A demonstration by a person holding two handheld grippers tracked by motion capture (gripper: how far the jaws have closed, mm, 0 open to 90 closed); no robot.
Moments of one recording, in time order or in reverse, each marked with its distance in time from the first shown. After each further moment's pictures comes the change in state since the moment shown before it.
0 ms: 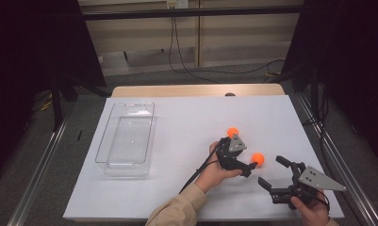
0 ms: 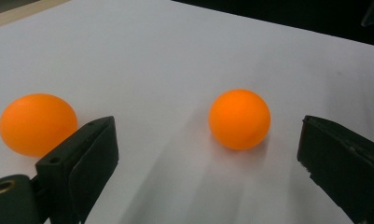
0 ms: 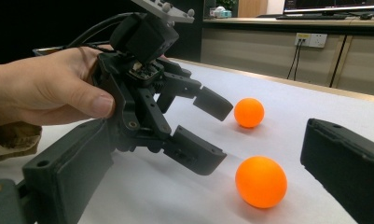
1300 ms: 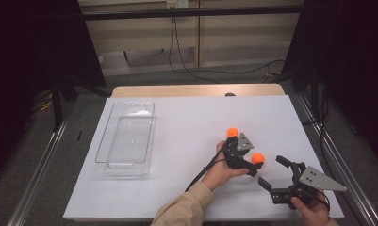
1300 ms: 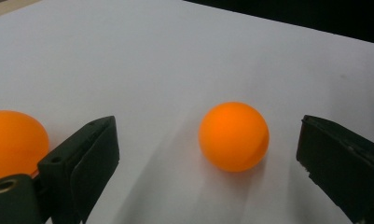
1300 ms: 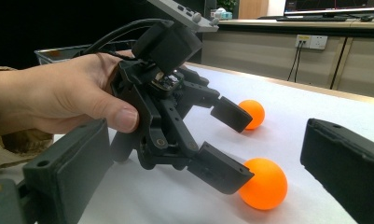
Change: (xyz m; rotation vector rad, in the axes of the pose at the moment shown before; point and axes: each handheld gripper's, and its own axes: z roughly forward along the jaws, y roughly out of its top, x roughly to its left) left arm -0.005 0.008 0.019 0.027 -0.015 0.008; right arm 0.000 0.001 -0.001 -0.004 0.003 -0.001
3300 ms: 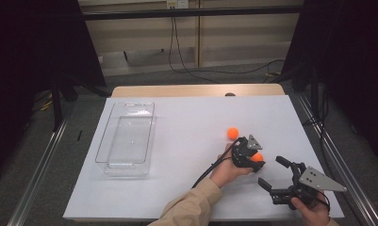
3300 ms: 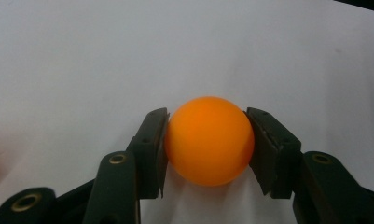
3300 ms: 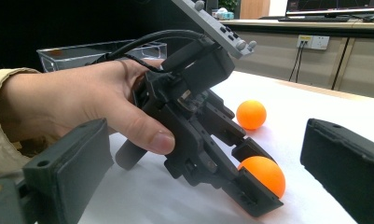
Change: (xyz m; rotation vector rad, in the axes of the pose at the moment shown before) left arm -0.005 0.008 0.021 0.137 -0.077 0.010; right arm 0.001 0.000 0.000 0.000 0.006 -0.005
